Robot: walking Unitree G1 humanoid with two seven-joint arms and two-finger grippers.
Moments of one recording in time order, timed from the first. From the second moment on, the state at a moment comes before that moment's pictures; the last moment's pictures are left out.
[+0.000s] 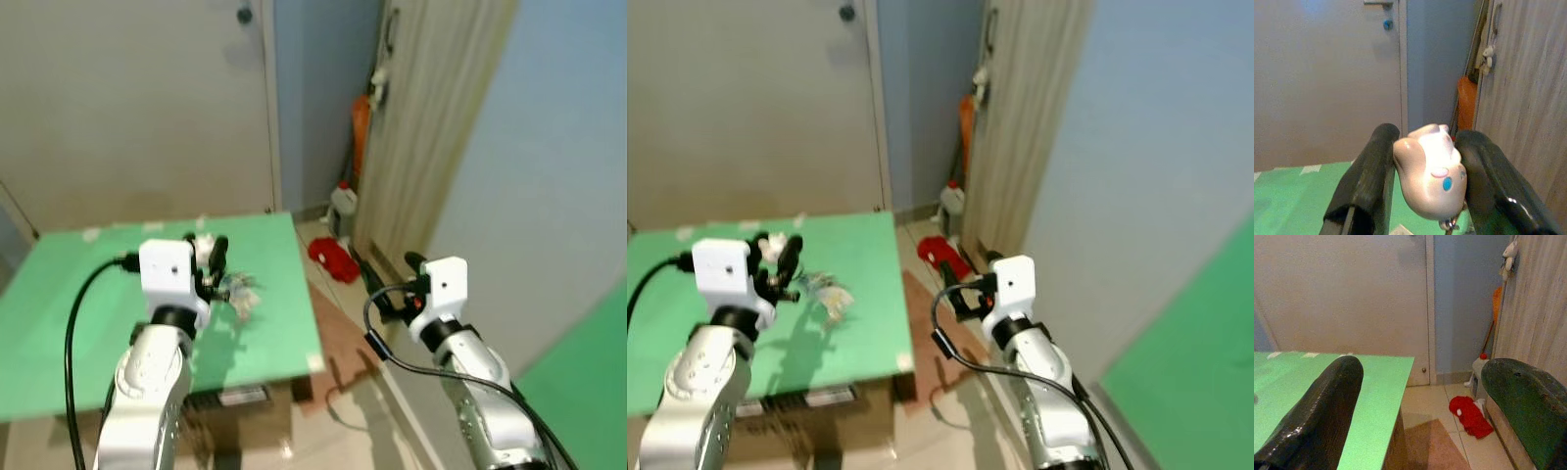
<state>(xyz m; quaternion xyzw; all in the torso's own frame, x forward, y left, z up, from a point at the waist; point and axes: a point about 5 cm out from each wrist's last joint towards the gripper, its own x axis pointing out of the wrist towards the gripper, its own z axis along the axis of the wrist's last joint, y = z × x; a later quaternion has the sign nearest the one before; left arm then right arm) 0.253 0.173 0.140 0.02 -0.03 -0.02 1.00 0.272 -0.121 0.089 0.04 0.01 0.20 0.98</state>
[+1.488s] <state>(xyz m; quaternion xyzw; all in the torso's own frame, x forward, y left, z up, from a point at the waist) 0.254 0.160 0.129 0.05 -0.02 -0.10 0.99 0.272 -0.119 0.086 0.03 0.02 0.20 0.98</state>
